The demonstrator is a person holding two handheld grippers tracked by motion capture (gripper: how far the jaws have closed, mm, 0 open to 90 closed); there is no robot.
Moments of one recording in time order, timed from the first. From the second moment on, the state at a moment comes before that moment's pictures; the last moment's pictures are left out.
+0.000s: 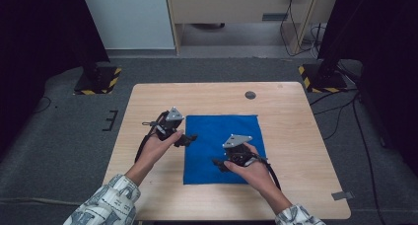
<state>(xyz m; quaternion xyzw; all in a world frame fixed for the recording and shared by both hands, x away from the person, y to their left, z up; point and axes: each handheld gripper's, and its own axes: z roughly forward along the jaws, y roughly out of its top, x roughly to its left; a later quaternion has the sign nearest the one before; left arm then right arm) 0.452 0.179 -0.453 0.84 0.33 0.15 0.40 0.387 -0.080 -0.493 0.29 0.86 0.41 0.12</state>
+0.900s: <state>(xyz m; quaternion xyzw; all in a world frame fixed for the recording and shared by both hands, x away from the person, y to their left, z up) 0.462 0.206 -0.445 0.82 0.37 0.17 0.40 0.368 -0.027 -0.491 0.26 0.87 0.40 0.10</state>
